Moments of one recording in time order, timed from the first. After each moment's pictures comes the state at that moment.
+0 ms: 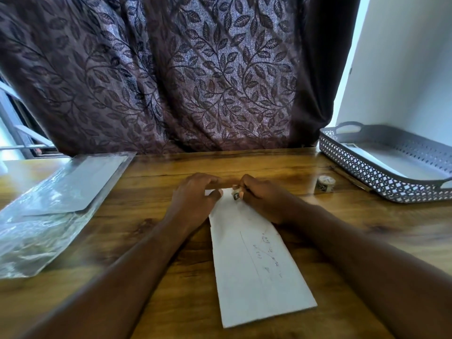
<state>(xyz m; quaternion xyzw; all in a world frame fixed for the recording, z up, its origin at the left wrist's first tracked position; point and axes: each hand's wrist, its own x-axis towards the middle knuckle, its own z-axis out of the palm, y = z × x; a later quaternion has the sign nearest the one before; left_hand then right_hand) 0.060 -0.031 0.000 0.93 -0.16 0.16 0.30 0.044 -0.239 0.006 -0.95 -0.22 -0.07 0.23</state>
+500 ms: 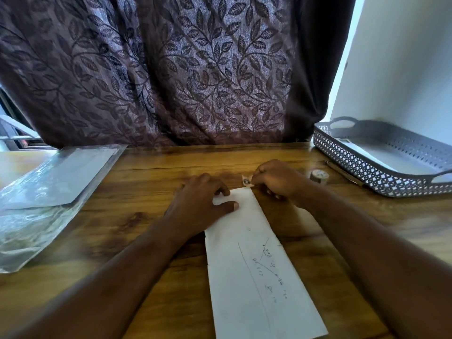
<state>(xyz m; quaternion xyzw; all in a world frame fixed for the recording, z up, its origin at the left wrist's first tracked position) 0.044 -0.042 0.000 0.94 -0.25 0.13 0.18 0.041 -0.253 0.044 -0.92 0.02 0.03 0.39</state>
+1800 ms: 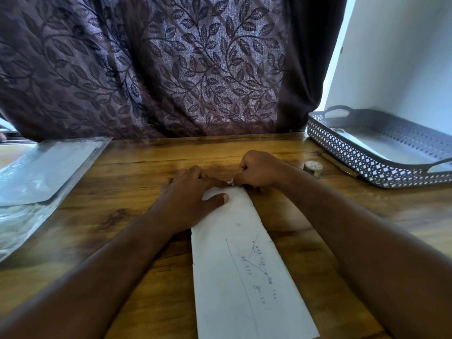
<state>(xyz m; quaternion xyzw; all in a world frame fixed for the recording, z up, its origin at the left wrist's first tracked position) 0.051 -0.047 -0.005 0.96 -0.25 0.07 0.14 0.071 -0.247 0.035 -0.97 -0.03 0.03 0.24</state>
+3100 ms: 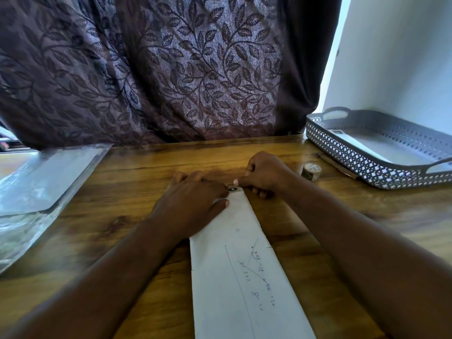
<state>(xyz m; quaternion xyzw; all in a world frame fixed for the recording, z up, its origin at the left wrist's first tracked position) 0.050 -0.050 -0.001 0.93 -0.33 0.15 0.01 0.074 -0.256 0.024 -0.94 0.07 -0.01 0.32</state>
